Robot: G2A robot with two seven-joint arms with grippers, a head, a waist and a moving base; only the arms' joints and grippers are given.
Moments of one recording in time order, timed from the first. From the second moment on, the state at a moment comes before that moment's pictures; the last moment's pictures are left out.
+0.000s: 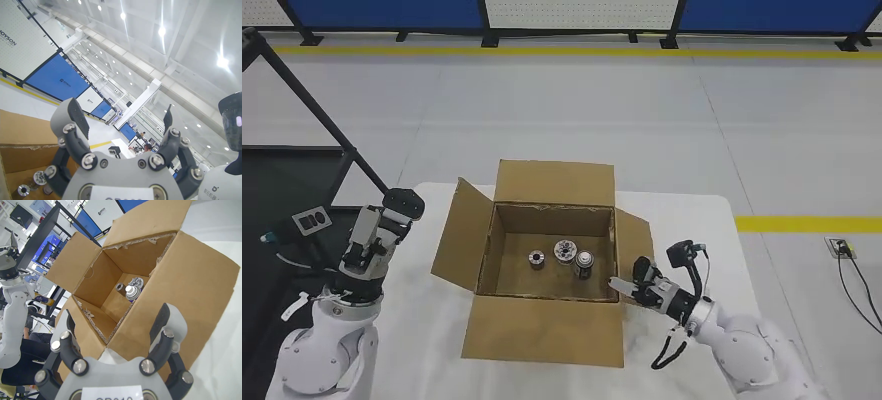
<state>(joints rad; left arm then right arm) 1.20 -1.19 -1.71 -1.84 -0.25 -0.56 -0.42 -1.13 -1.11 1.28 -1.69 -0.45 -0.36 0.47</state>
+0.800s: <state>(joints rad) 1.28 -1.19 -1.78 -1.86 -0.25 -0.56 -0.33 -0.82 -1.16 0.96 -1.76 -0.91 -0.25 0.65</state>
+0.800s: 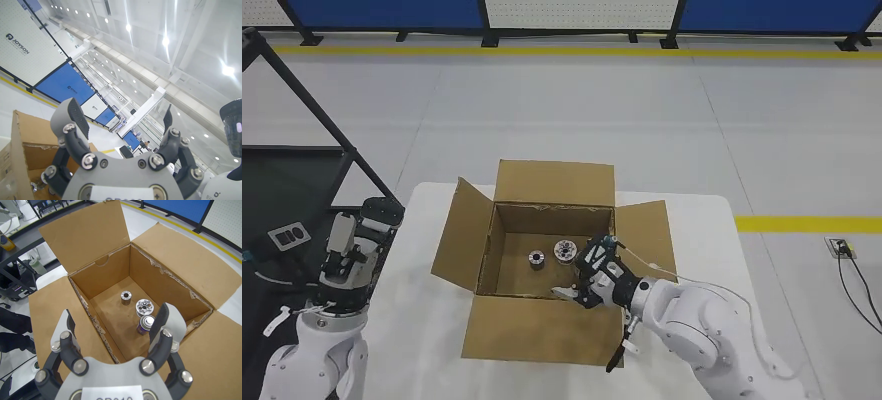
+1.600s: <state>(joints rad) 1.30 -1.19 -1.77 -1.88 -0.27 -0.53 -0.33 -0.60 -1.22 0.82 -1.61 -0.96 -0.24 0.87</state>
